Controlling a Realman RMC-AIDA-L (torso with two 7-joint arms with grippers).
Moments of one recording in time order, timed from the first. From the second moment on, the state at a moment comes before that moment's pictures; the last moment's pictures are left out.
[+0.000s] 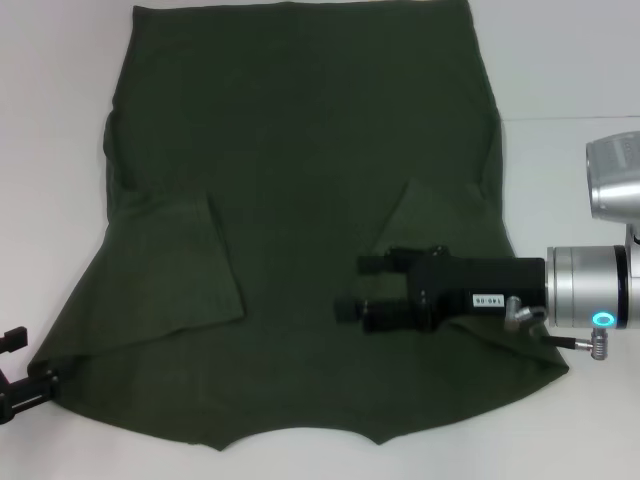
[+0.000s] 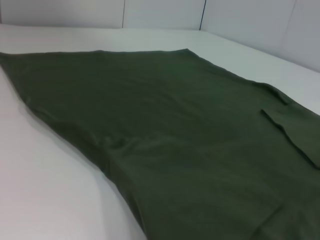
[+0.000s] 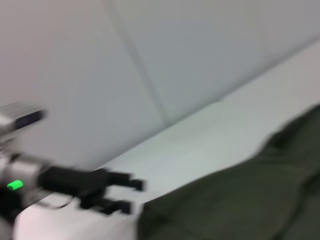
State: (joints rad) left arm -0.27 -2.17 0.24 0.89 2.23 1.52 -1.27; right arm 0.65 2.08 -0.86 -0.46 -1.87 -1.43 1.47
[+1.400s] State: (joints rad) left arm -0.28 -2.17 0.25 0.84 2.30 1.43 -1.30; right arm 0.63 2.07 -0.87 -0.51 -1.86 -1.51 1.49
